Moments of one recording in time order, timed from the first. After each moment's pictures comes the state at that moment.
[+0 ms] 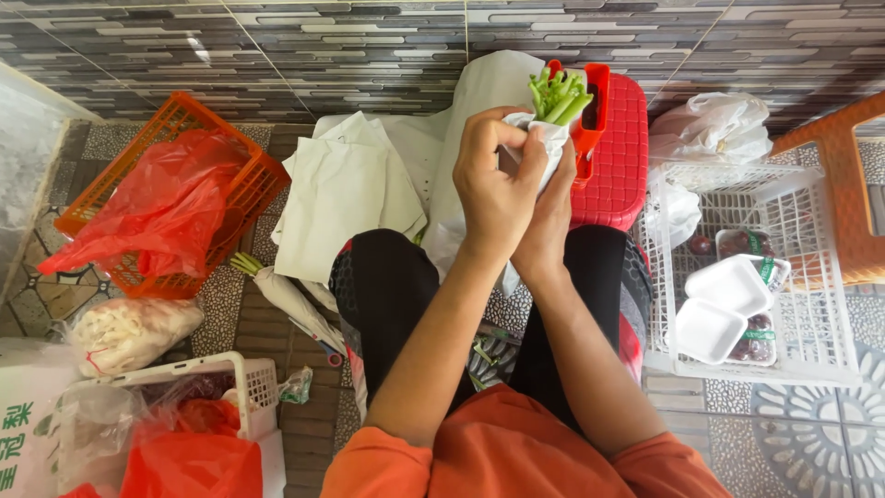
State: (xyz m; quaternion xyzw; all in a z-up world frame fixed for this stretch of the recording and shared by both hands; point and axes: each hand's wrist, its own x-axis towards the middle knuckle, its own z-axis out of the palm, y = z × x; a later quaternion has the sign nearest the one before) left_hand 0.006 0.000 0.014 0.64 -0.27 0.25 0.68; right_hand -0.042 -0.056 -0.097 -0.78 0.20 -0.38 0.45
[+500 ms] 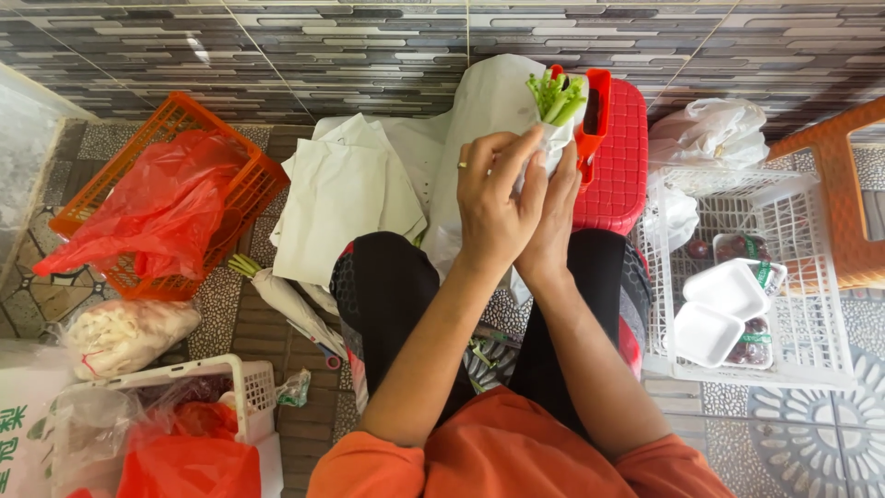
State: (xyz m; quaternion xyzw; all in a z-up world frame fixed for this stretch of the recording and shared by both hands) left_hand 0.012 0.008 -0.012 0.65 -0.34 0.34 0.59; right_hand -0.039 -0.056 -0.099 -0.80 0.19 -0.39 0.41
